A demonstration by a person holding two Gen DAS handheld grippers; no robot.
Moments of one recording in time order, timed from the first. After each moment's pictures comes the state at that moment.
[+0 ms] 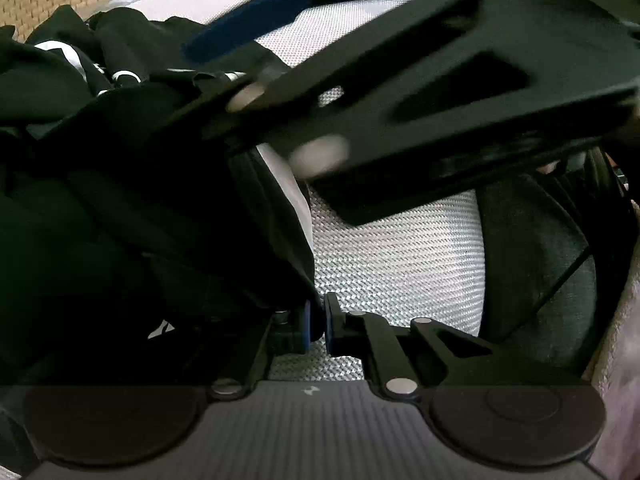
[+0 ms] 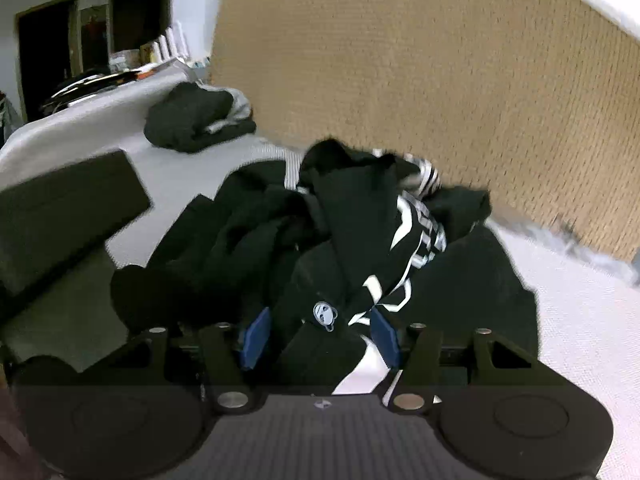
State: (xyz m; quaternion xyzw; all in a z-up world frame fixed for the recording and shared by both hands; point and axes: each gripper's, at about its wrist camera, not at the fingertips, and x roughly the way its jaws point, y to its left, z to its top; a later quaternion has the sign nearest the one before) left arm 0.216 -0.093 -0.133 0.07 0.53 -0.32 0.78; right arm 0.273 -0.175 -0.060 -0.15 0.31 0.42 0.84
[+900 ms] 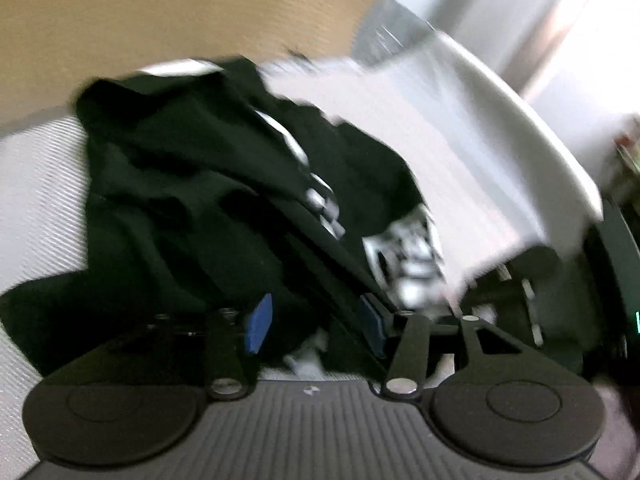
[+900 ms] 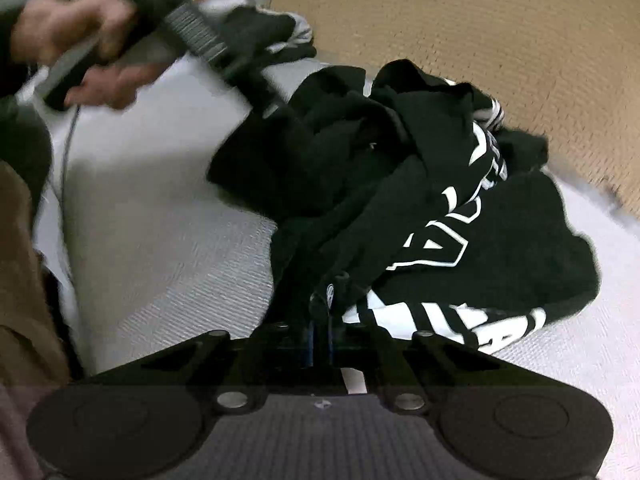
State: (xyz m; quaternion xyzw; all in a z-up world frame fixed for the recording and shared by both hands) left arm 0.258 0.031 -0.052 -0.09 0.46 -0.19 0.86; right arm 0.215 -0.178 -0.082 -0.24 0.35 0.45 0.79
